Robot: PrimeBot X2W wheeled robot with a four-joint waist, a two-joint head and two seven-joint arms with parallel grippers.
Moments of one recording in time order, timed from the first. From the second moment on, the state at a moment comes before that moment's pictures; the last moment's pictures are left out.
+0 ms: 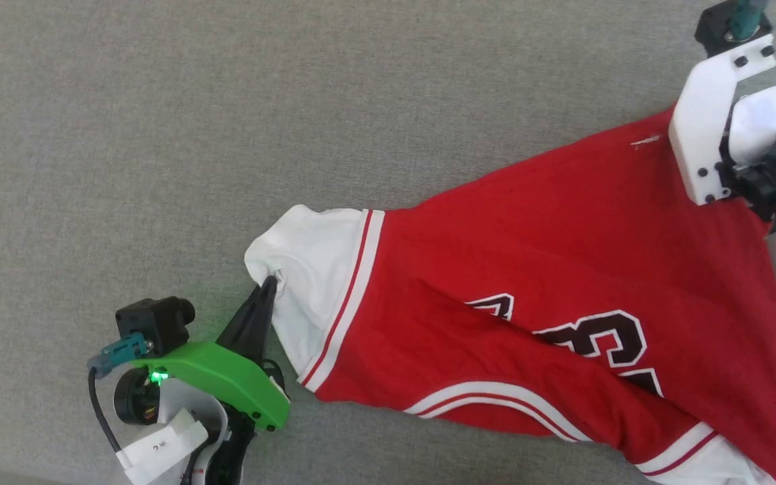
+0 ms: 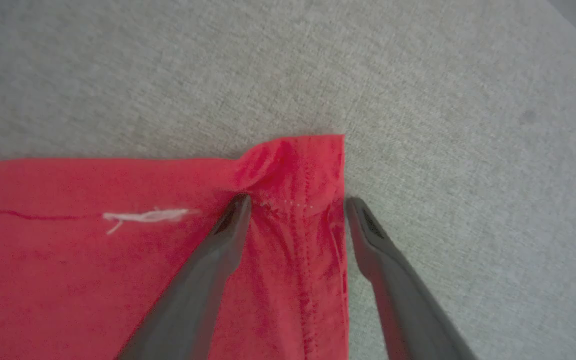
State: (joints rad) left arm -0.12 0.30 -0.35 -0.07 -0.73 0.16 0.06; right arm -0.83 -0.32 0.20 0.34 0.11 0.13 1.06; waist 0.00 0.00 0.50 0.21
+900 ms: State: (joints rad) left arm 0.03 0.34 -0.34 -0.10 -0.73 0.25 0.08; right arm -0.04 -0.16 -0.20 -0.28 0.53 0.13 1.03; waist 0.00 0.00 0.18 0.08
